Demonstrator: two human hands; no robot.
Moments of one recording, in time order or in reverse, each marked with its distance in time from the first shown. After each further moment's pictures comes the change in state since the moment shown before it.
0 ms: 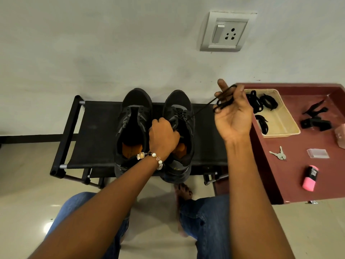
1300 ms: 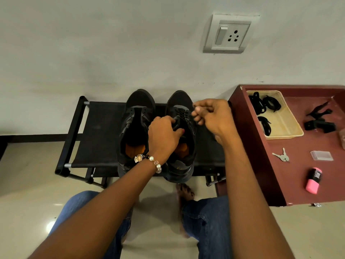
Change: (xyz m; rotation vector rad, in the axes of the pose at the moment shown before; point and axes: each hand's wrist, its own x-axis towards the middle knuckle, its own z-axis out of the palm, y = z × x) left_hand -0.009 -0.002 -0.015 -0.070 0.105 0.103; right_hand -0.010 0.020 0.031 -1.235 0.024 0.127
